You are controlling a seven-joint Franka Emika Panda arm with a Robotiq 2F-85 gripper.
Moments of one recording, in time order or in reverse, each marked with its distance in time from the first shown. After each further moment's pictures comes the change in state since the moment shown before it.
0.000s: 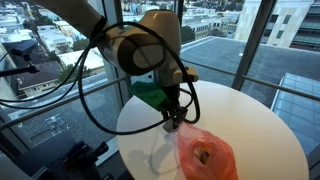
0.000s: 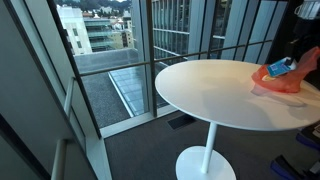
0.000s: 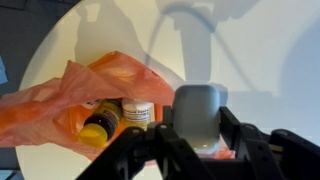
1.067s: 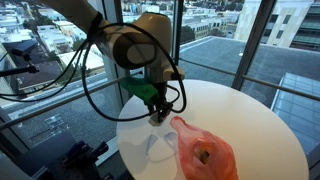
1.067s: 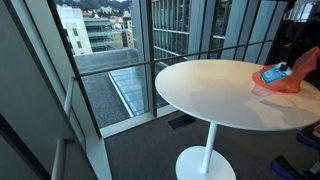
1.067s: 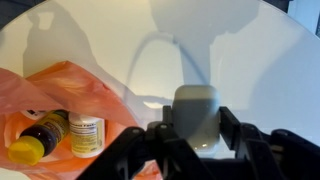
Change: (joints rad) arm 0.087 -0.001 0.017 -0.003 0.124 -0.101 -0.090
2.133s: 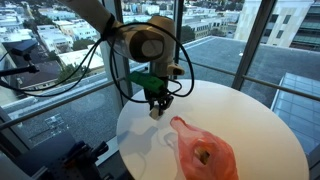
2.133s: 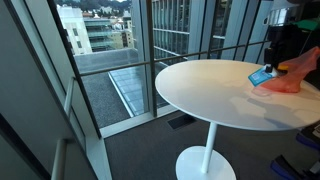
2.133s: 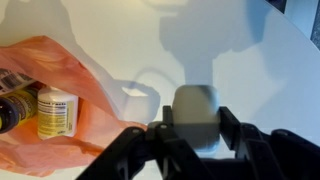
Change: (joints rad) arm 0.037 0.146 0.053 0.165 0.013 -0.105 -0.001
